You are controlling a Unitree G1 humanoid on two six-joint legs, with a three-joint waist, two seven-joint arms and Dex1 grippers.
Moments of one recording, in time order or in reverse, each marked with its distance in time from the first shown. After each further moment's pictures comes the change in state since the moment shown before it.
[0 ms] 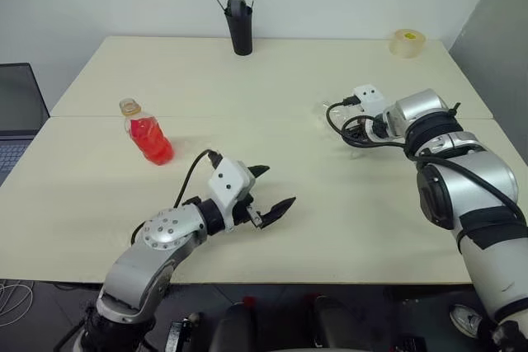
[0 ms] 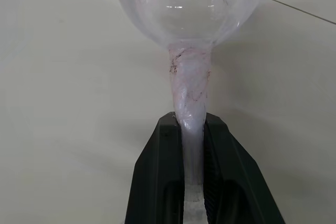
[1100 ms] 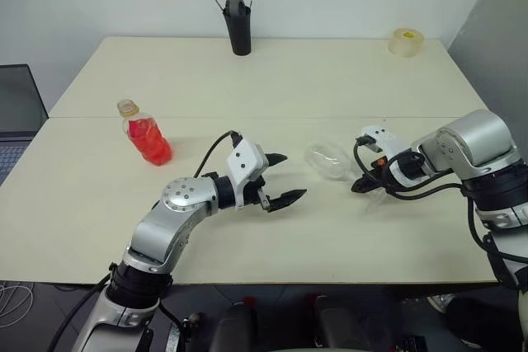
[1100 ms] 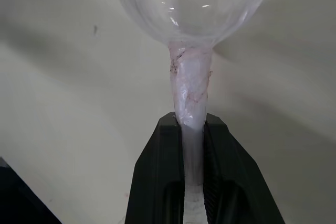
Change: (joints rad) left arm -0.199 -0.037 -0.064 0.265 0.052 -0.110 -0.207; right arm 0.467 -0.395 0.279 -1.279 0.611 0.854 0.098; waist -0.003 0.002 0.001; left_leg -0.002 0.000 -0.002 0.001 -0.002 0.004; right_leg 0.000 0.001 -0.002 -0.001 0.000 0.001
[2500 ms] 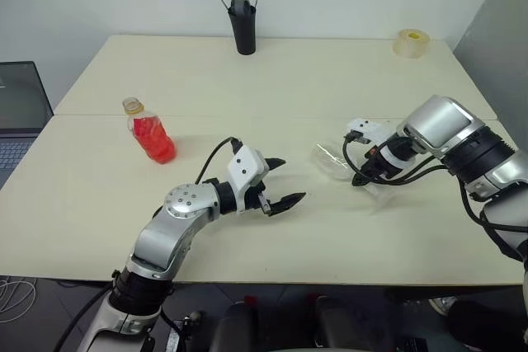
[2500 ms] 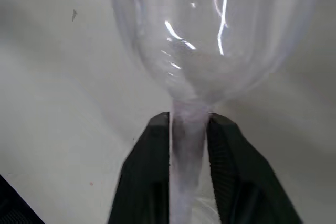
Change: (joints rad) left arm 0.044 -0.016 -0.003 -0.009 0.021 -0.014 0.037; right arm -0.274 -0.004 0.469 0.317 -0.225 -0.323 0.391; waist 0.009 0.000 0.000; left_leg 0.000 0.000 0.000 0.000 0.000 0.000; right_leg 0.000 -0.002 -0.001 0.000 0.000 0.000
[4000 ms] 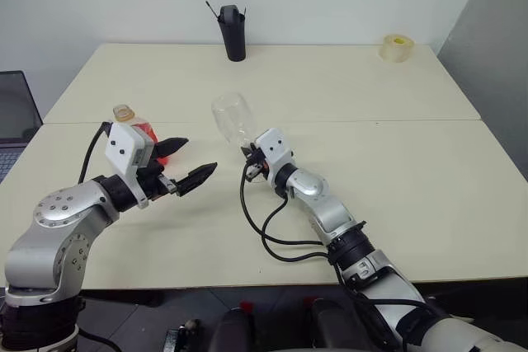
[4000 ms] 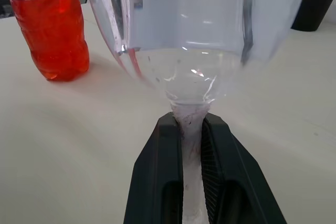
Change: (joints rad) left arm 0.170 0.255 0.501 -0.064 -0.241 0.105 0.002; right arm 0.597 0.859 -0.569 0.023 -0.279 -1.095 -0.821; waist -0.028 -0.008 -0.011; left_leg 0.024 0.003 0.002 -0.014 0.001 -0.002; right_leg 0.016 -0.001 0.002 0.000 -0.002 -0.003
